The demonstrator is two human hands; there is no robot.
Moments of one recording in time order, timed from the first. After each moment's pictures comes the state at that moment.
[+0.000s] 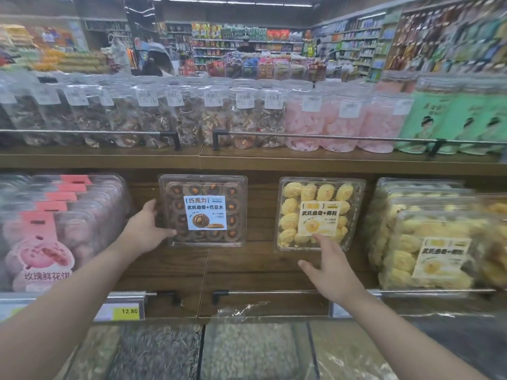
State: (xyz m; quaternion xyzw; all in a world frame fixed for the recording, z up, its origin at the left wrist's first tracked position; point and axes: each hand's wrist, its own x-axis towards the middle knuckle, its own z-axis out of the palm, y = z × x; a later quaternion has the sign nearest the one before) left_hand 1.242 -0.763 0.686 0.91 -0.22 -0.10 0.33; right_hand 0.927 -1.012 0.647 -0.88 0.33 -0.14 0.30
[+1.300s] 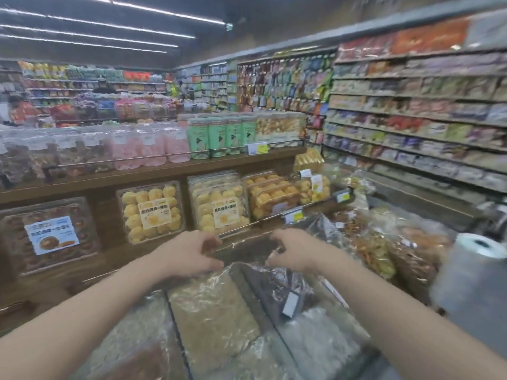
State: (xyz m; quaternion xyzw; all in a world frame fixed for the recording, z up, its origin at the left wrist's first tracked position) left_hand 0.763 -0.811 0.813 0.73 -0.65 -0.17 0.11; right_hand 0.524 -0.911 0.810 -0.87 0.47 -0.01 0.17
